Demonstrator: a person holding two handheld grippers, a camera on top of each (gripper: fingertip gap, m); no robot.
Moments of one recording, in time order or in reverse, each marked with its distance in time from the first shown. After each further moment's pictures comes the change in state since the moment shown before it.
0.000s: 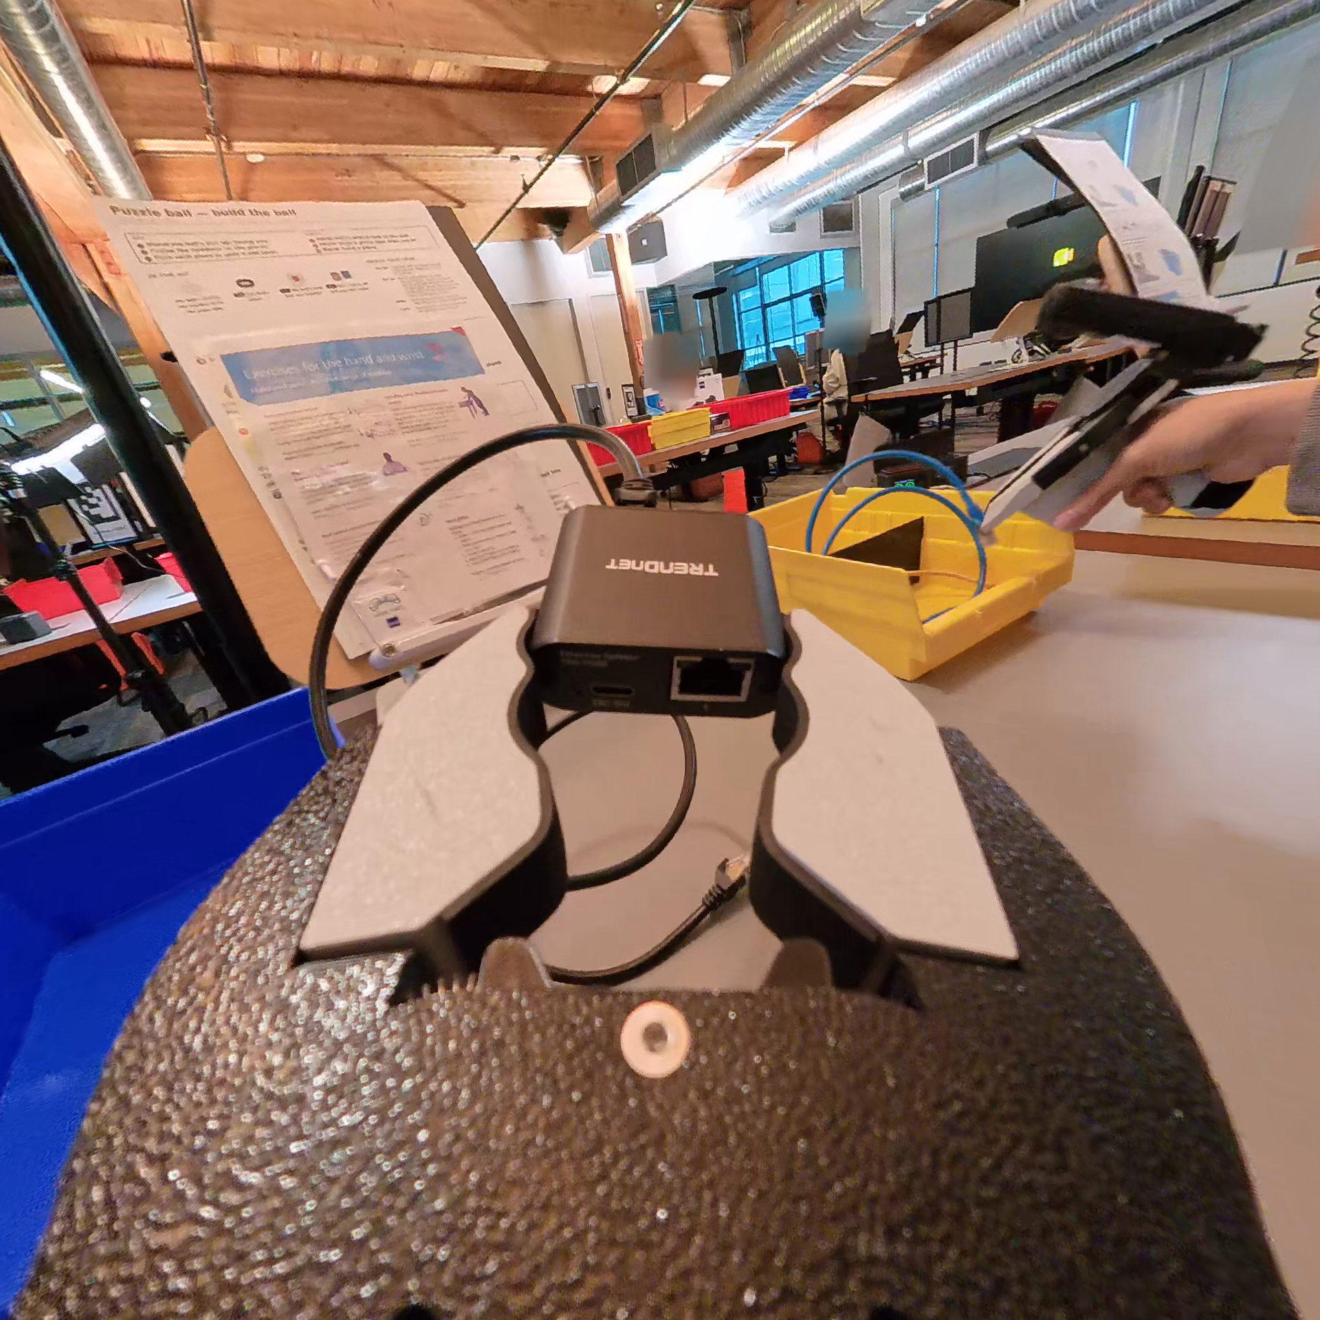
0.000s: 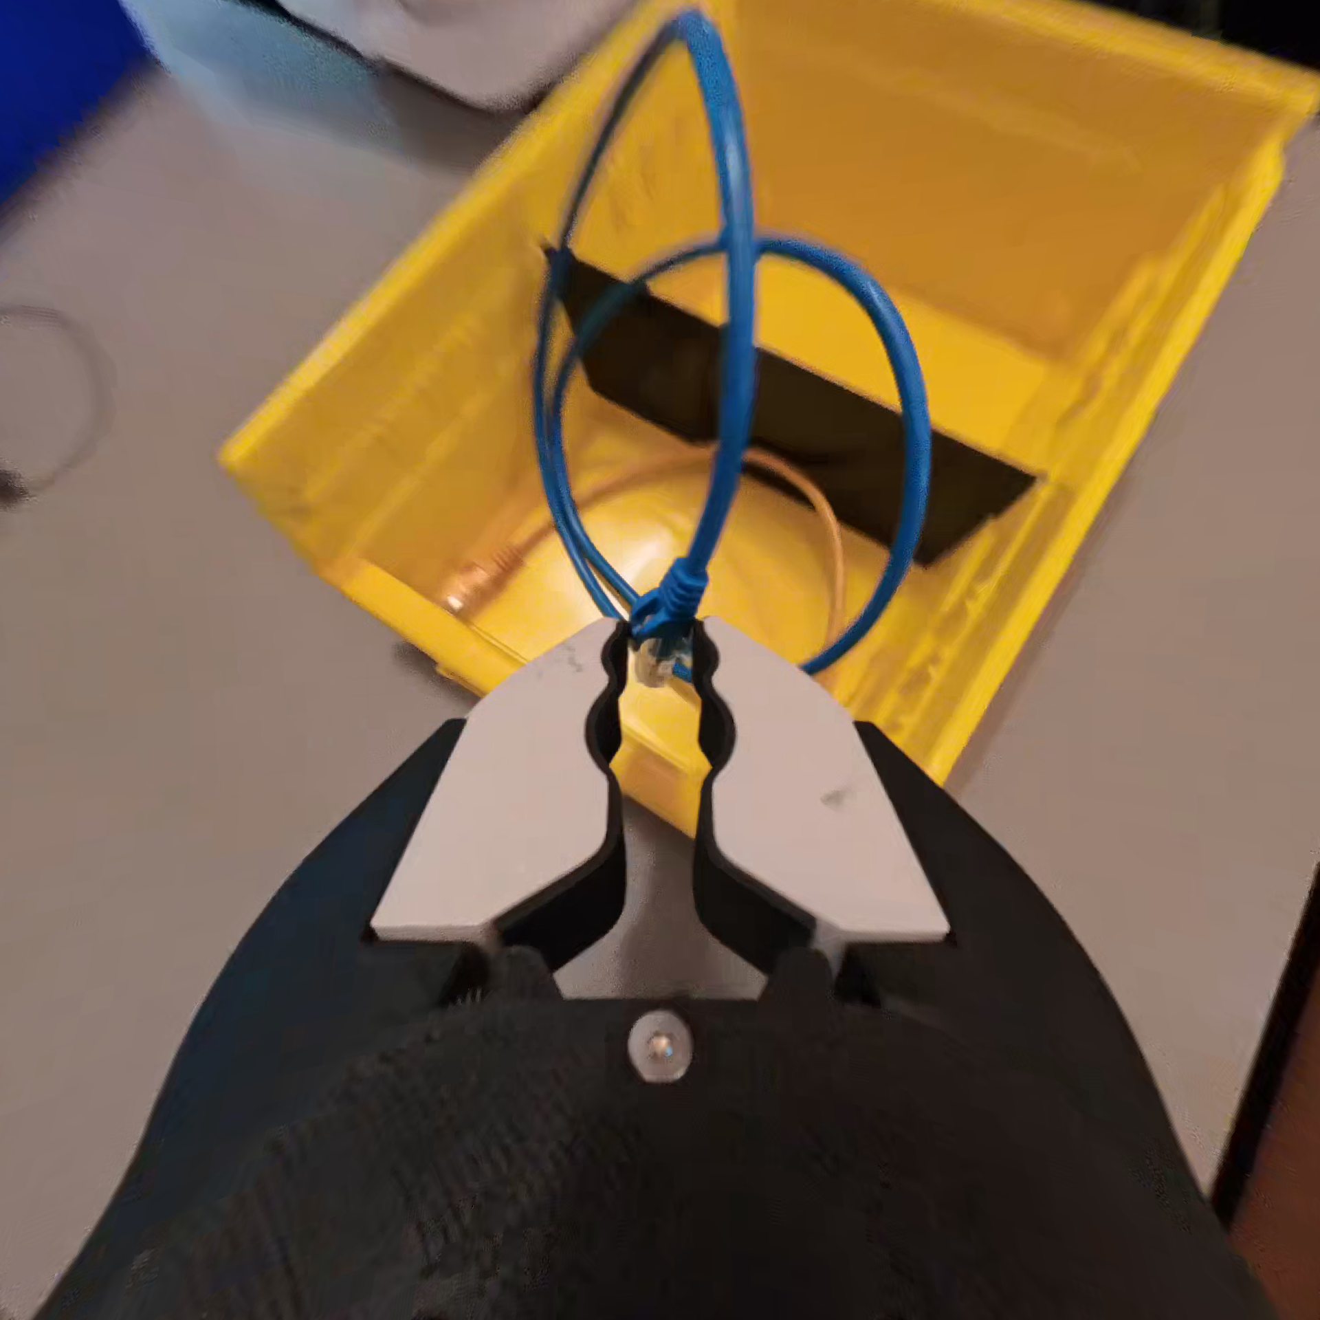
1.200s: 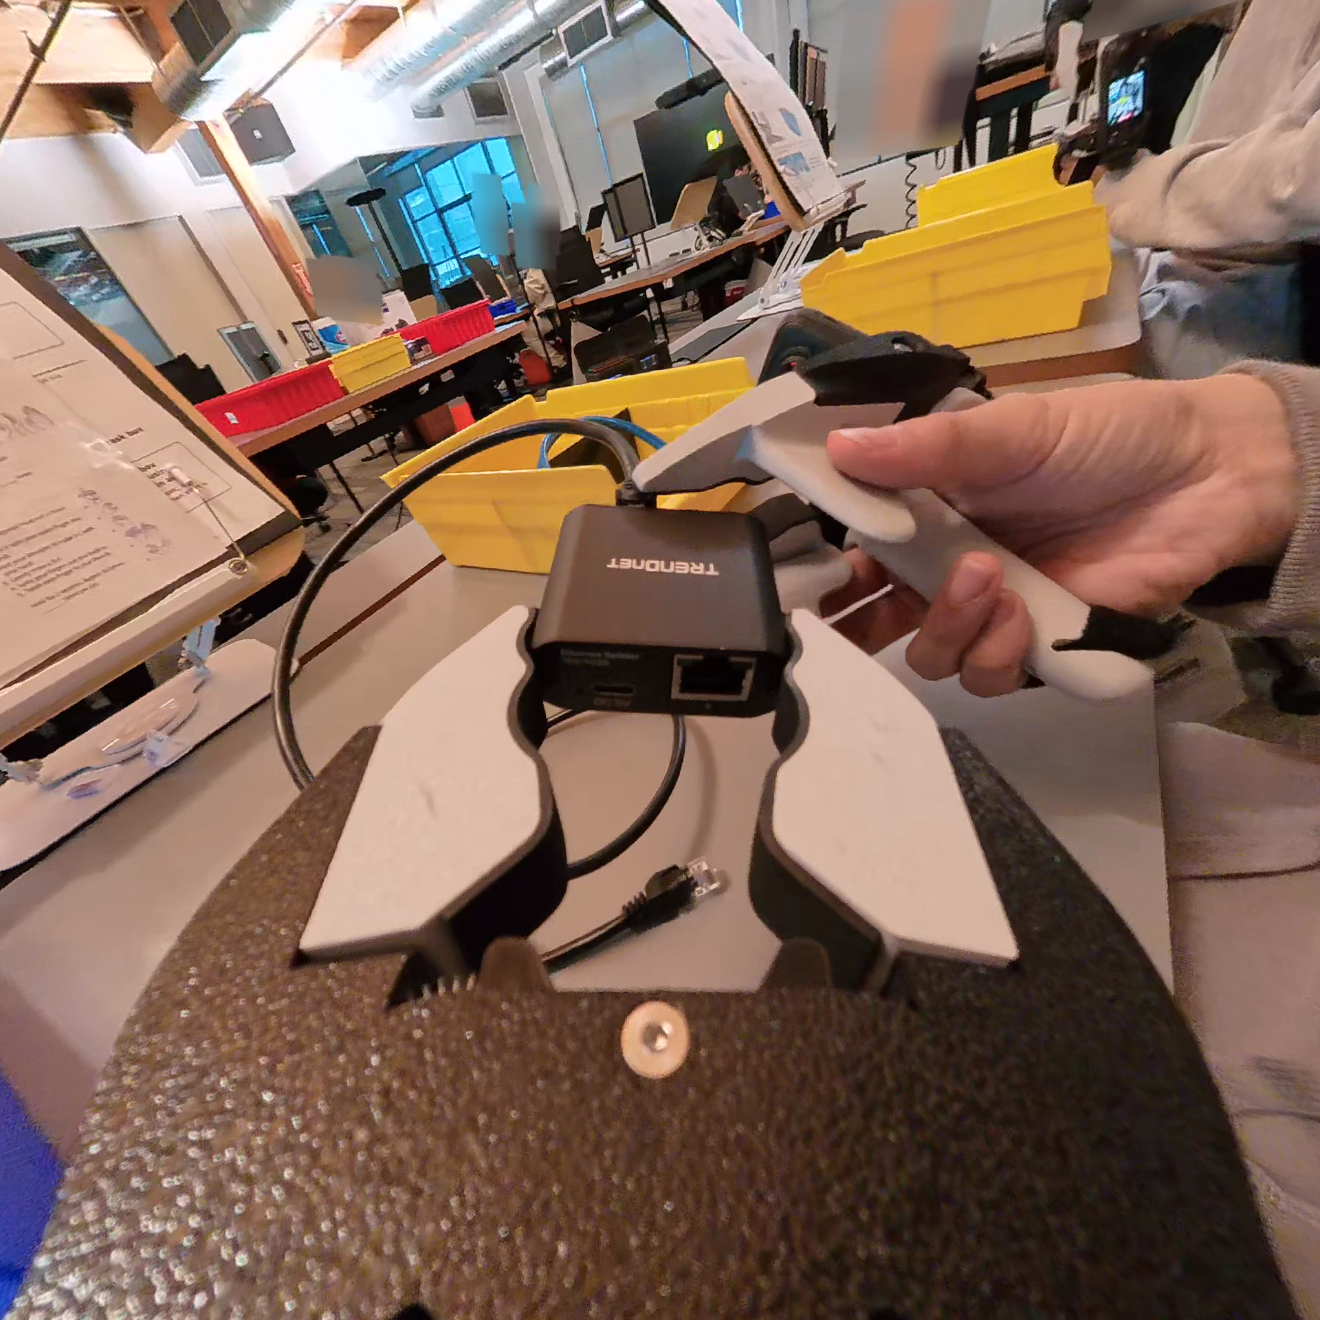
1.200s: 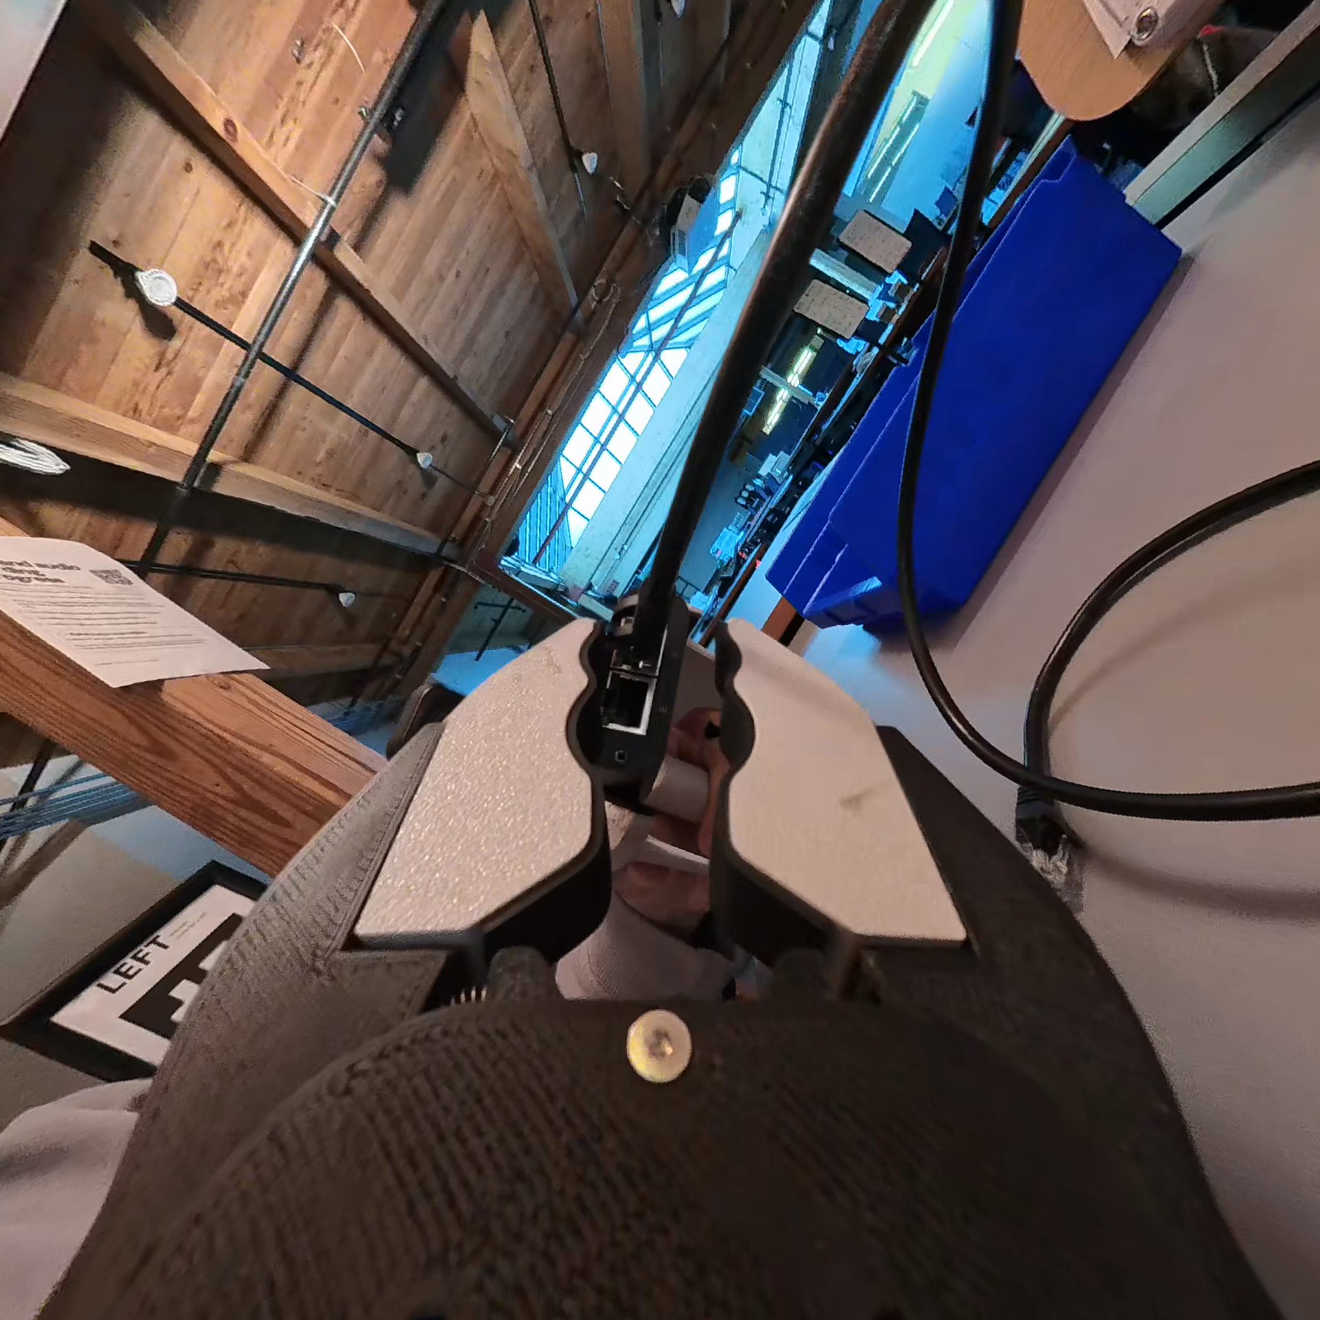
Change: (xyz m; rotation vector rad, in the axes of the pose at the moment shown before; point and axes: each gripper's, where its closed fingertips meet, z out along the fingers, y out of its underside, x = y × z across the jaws) left arm 0.112 0.048 0.014 -0.113 0.450 0.071; right arm -0.348 -0.034 -0.012 0.556 -1.050 0.776
